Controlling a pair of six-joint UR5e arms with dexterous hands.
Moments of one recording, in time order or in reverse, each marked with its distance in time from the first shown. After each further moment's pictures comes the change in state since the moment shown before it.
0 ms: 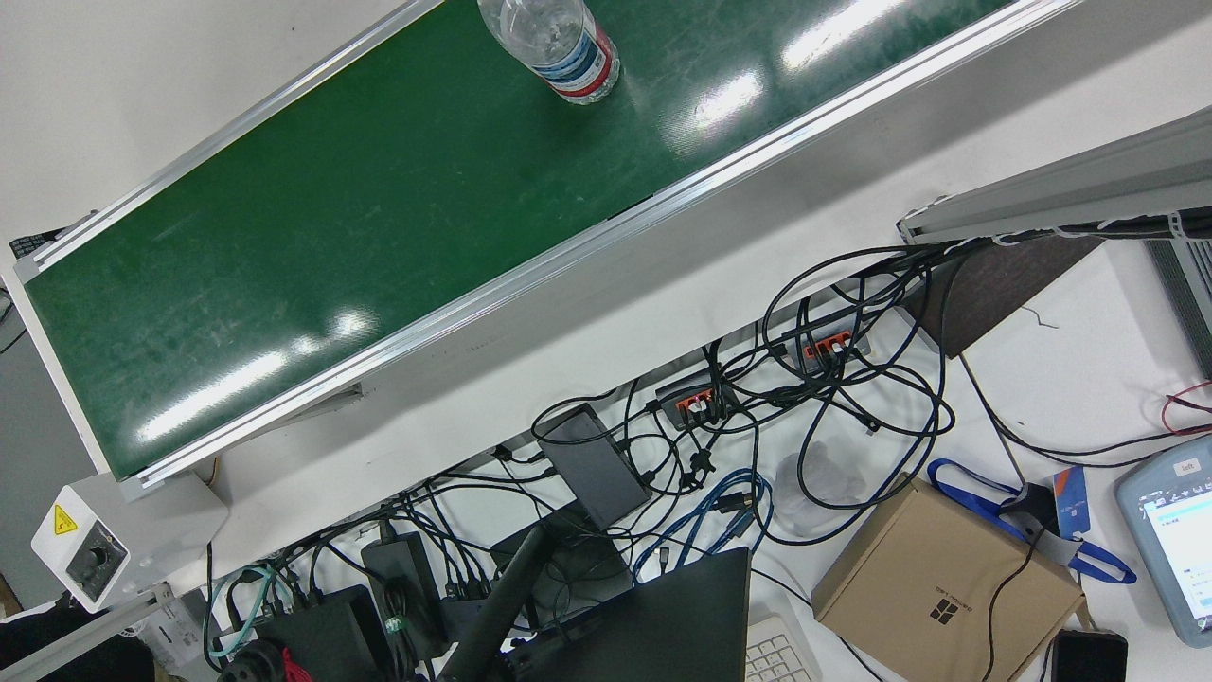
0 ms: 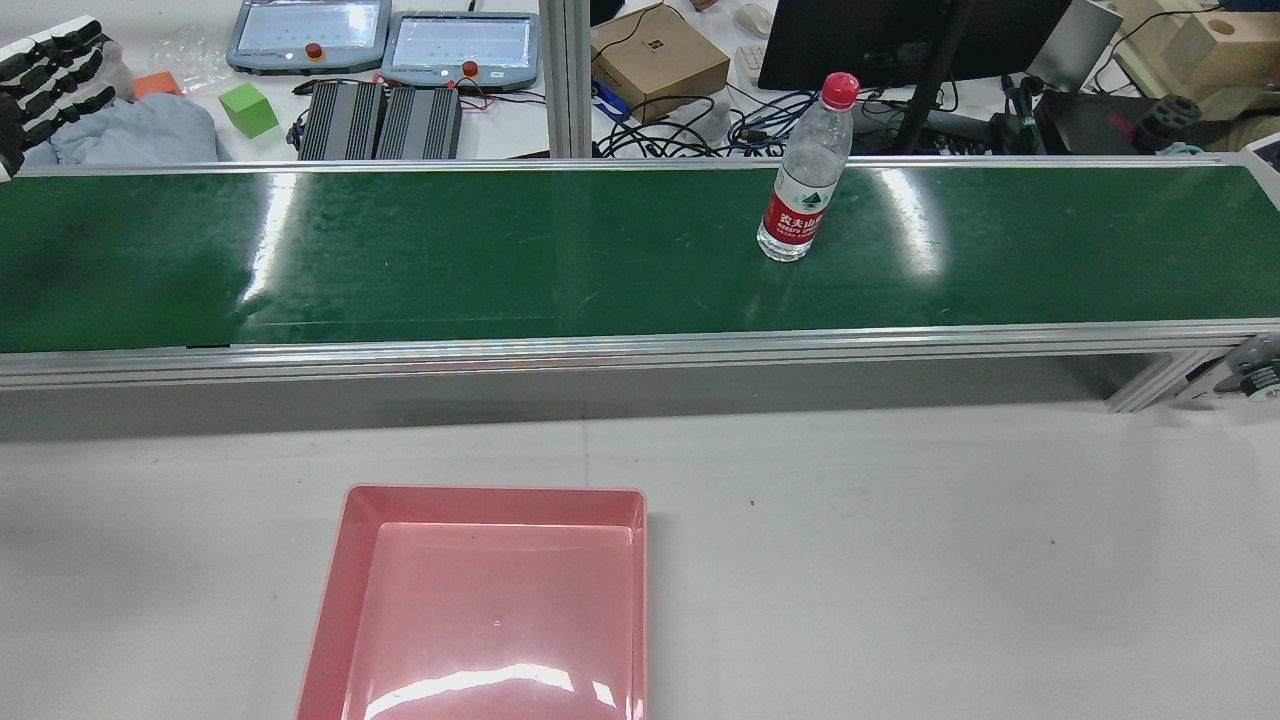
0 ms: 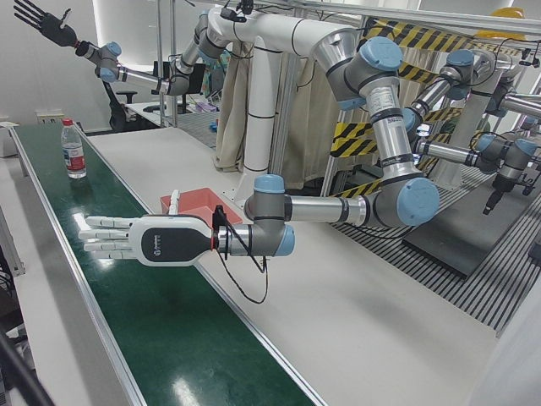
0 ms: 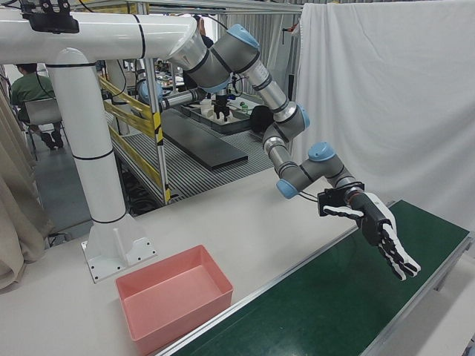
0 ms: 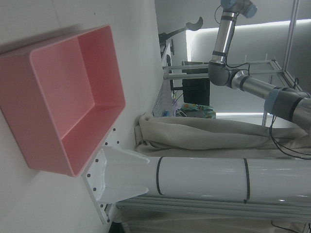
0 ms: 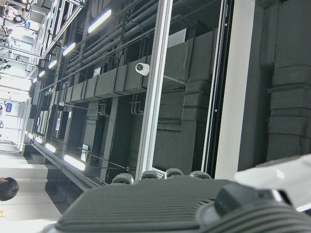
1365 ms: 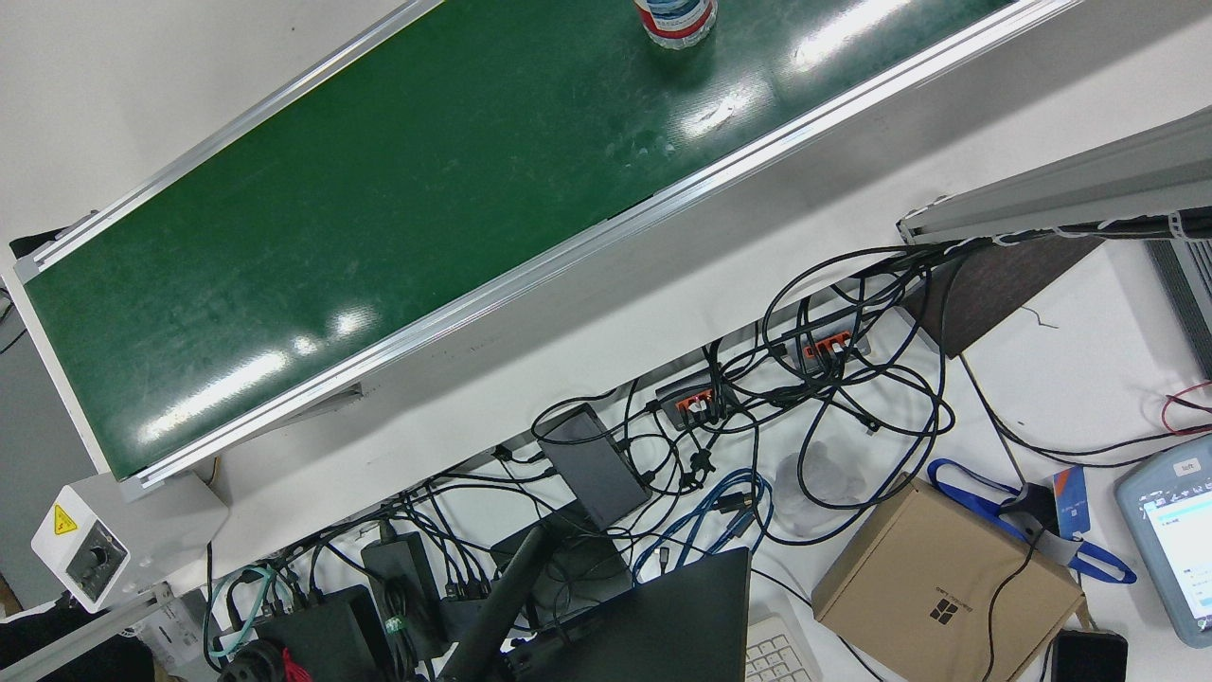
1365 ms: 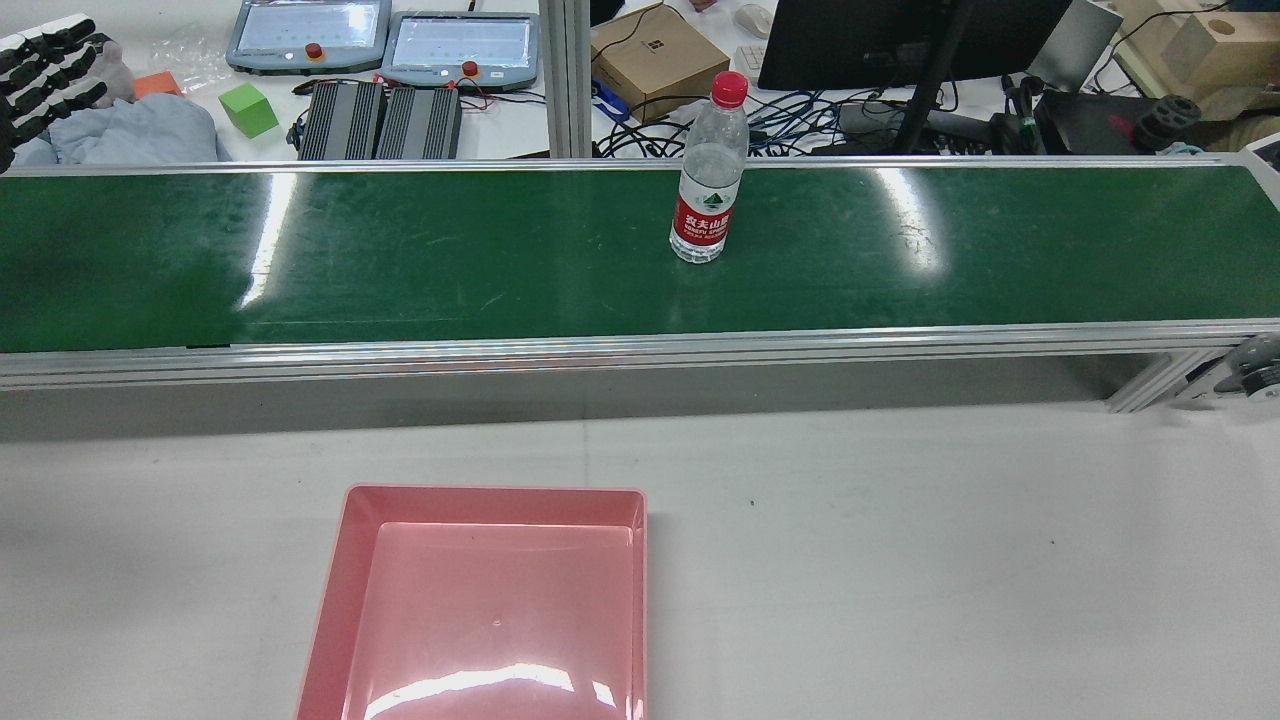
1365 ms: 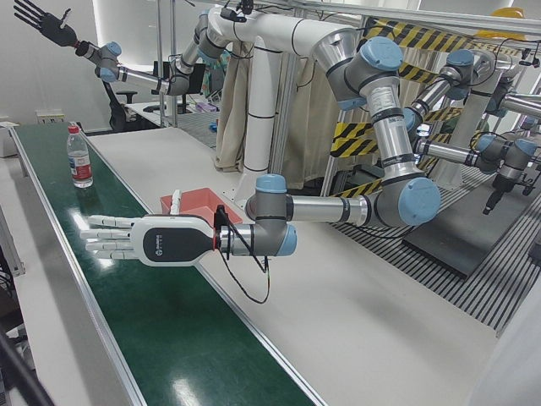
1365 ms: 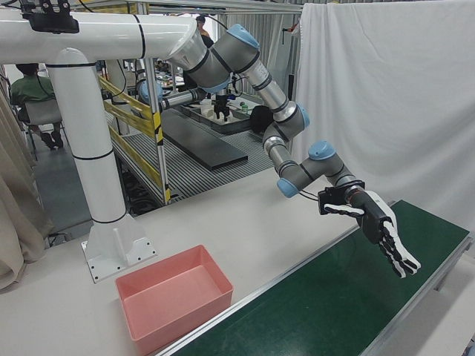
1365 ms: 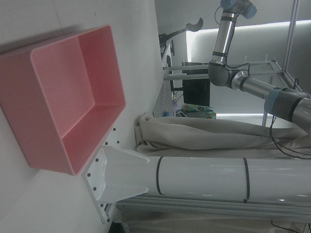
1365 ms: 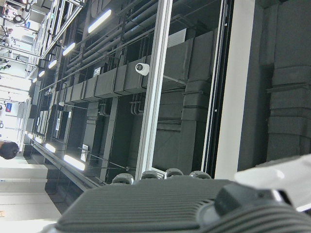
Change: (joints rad) left arm -0.004 0.008 -0.006 0.001 0.001 0.000; right arm 0.000 0.000 0.000 0.000 0.000 0.000
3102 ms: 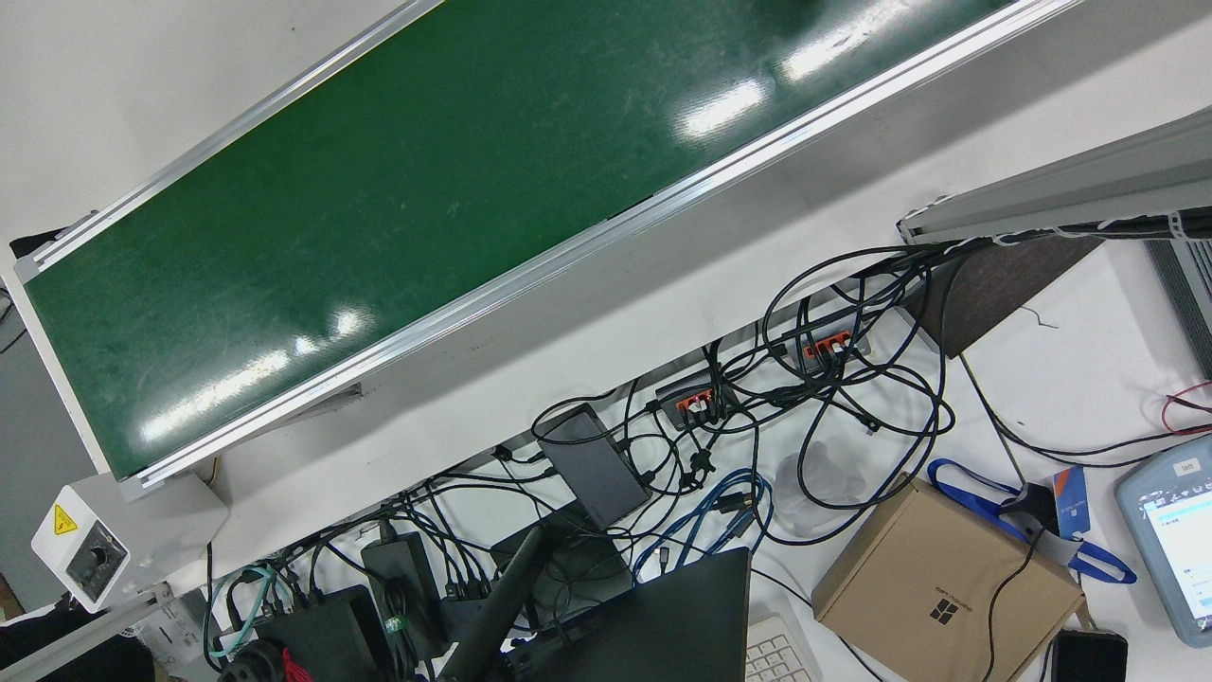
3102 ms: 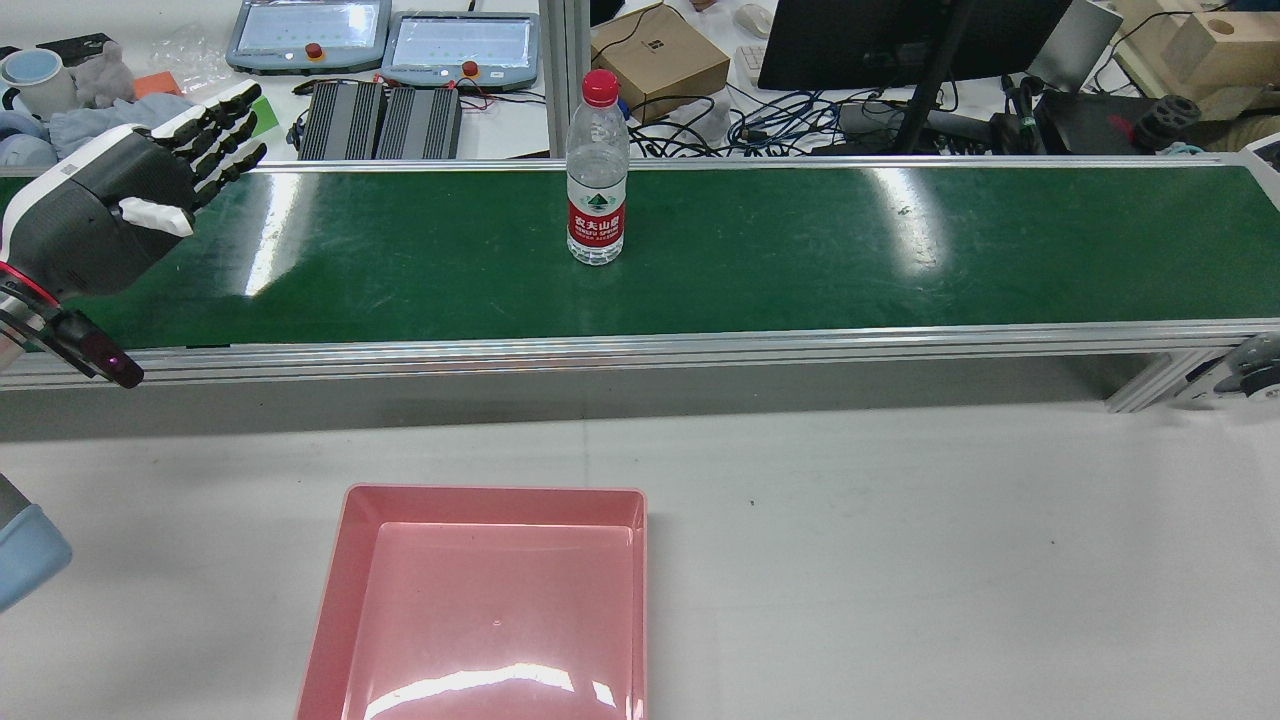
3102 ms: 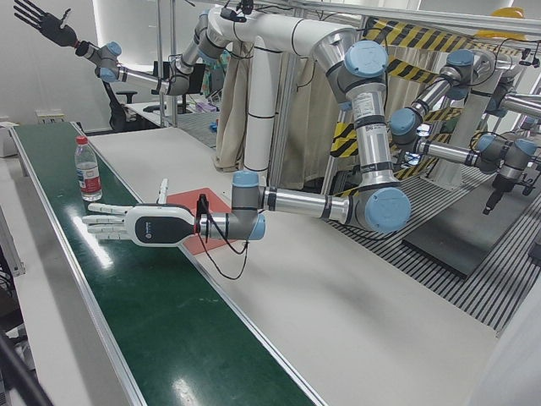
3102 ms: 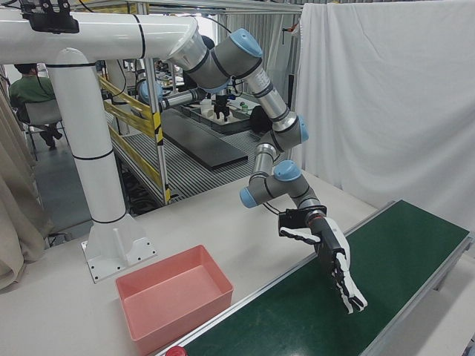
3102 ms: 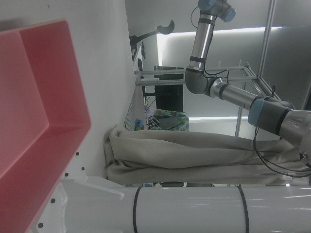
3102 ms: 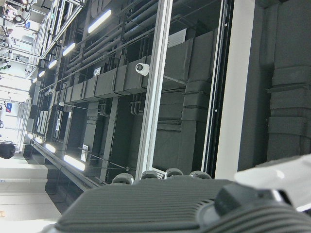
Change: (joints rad) left arm 0.289 -0.067 -0.078 0.124 -0.282 -0.021; right arm 0.000 0.000 0.000 0.000 0.000 0.000
